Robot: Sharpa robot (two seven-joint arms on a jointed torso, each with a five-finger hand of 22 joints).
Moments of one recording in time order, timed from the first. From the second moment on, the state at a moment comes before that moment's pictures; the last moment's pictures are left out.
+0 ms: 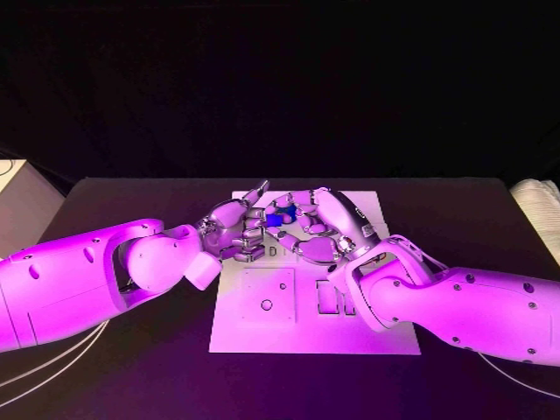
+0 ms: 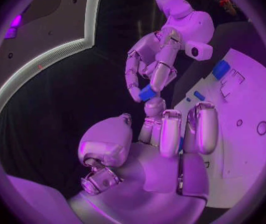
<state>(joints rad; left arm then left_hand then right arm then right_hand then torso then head) 1.22 -0.82 -0.06 1.54 0.16 0.16 0.05 0.76 0.29 -0.10 0.30 0.05 0.94 0.12 0.35 0.35 1.24 0.05 1.20 0.93 1.47 -0.01 1.55 1.31 0.06 1.38 0.10 1.48 1.31 1.19 -0.71 -0.15 1.71 -1.23 -0.93 0.16 1.29 -0.22 0.53 0.07 0.25 0.99 0.13 0.28 0.36 1.47 0.04 1.44 1.31 1.47 -0.02 1.56 1.31 0.01 1.47 0.08 1.57 1.31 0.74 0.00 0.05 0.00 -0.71</state>
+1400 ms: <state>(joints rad) 1.22 -0.99 -0.04 1.64 -0.70 -0.16 0.42 1.37 -0.11 0.72 -0.20 0.05 0.76 0.18 0.46 0.19 0.86 0.10 0.89 0.37 1.12 0.03 1.25 0.88 0.17 0.78 0.14 1.22 0.78 1.20 -0.77 -0.15 1.66 -1.09 -0.81 0.13 1.29 -0.22 0.53 0.07 0.25 0.99 0.13 0.28 0.36 1.47 0.04 1.45 1.31 1.47 -0.02 1.56 1.31 0.01 1.47 0.08 1.57 1.31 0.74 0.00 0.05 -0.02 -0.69</state>
